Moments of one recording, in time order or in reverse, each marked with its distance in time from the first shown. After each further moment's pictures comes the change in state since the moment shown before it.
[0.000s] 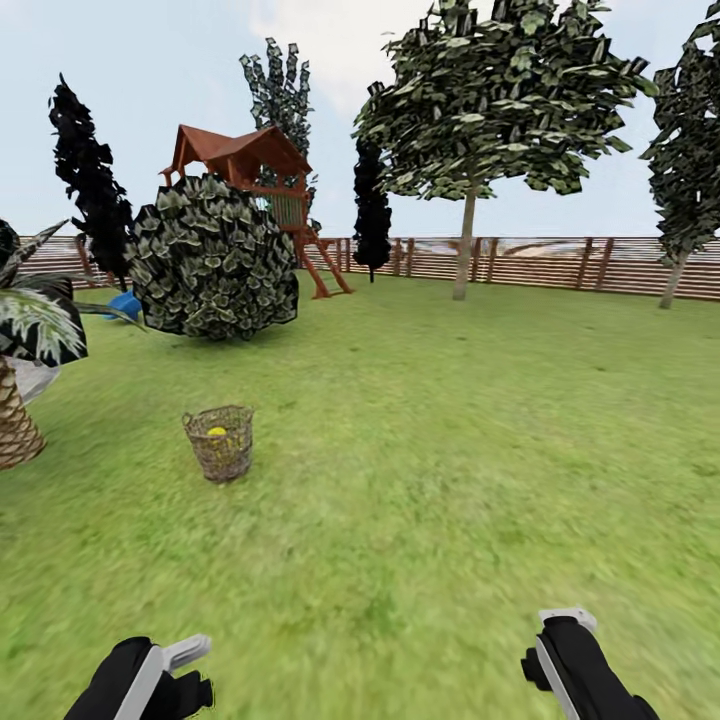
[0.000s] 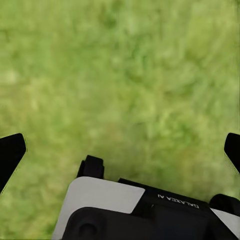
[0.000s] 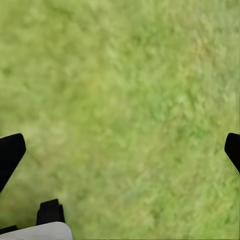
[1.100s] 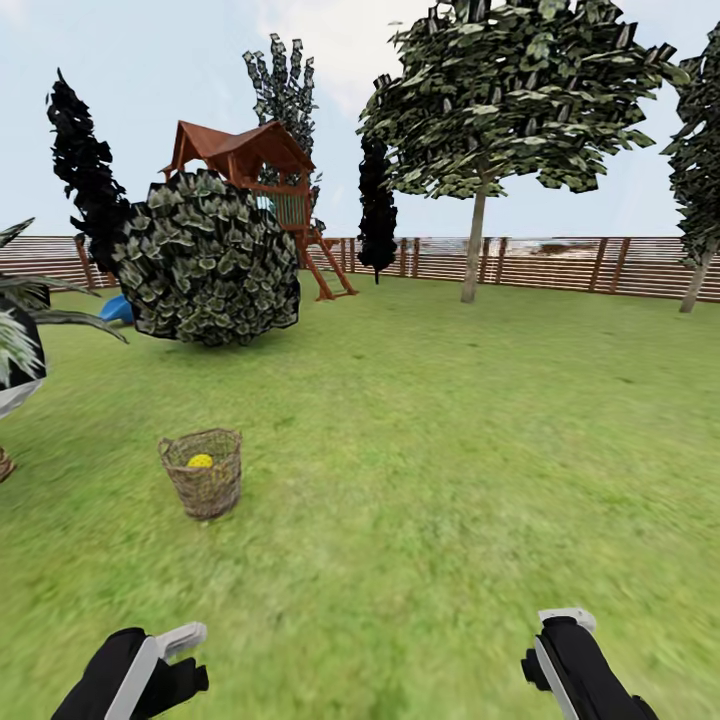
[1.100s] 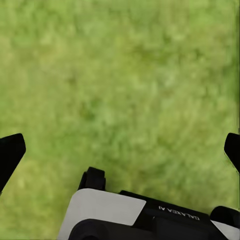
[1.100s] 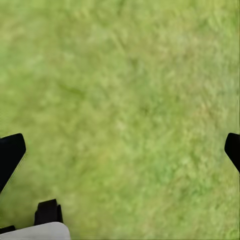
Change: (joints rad) left arm 0.000 0.015 0.004 -0.051 0.004 0.004 0.000; right arm 0.000 0.001 0.002 0.001 0.008 0.000 -0.001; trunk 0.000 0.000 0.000
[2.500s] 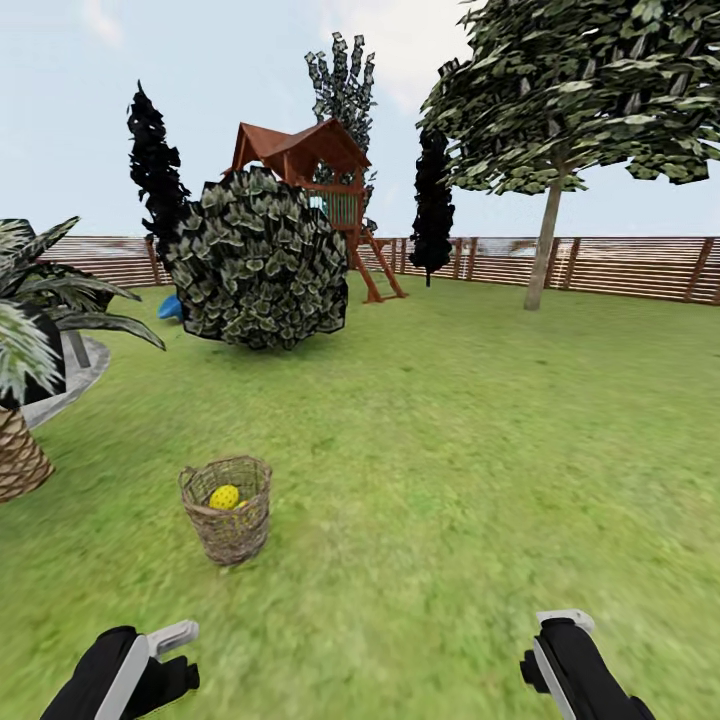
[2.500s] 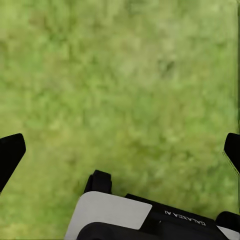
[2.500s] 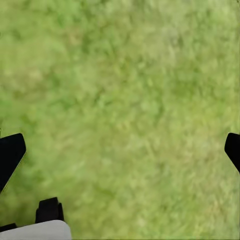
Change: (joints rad) left arm -0.001 0.023 0.005 -0.005 0.001 0.001 0.000; right arm 0.000 0.005 0.001 0.008 0.002 -0.002 0.000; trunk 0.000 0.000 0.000
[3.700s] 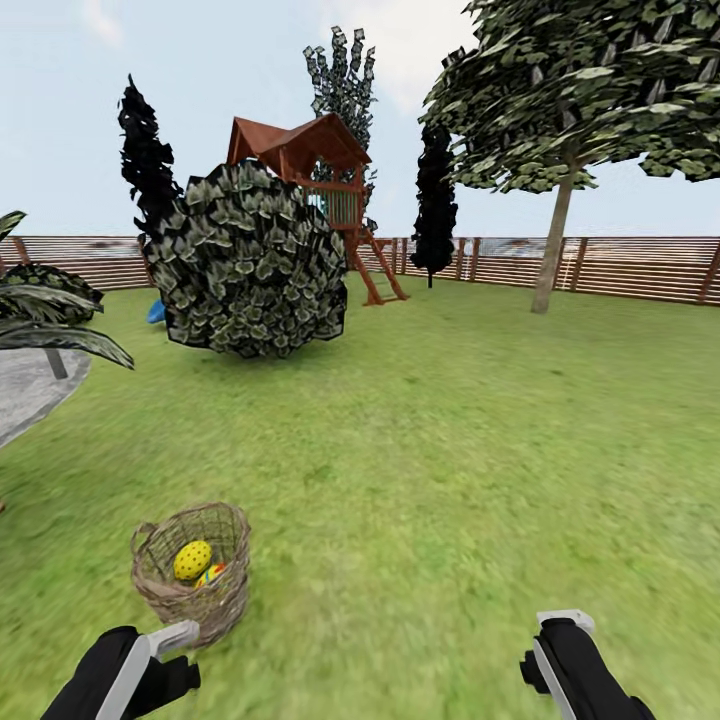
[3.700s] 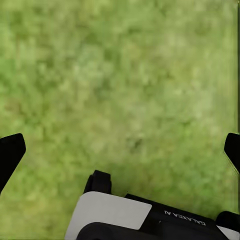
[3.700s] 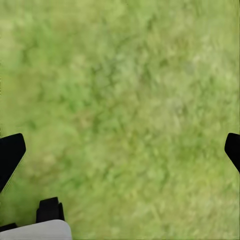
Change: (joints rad) left arm 0.000 -0.002 -0.003 0.000 0.000 -0.001 0.000; right arm 0.000 0.000 0.000 0.001 -0.002 0.000 0.000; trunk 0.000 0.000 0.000
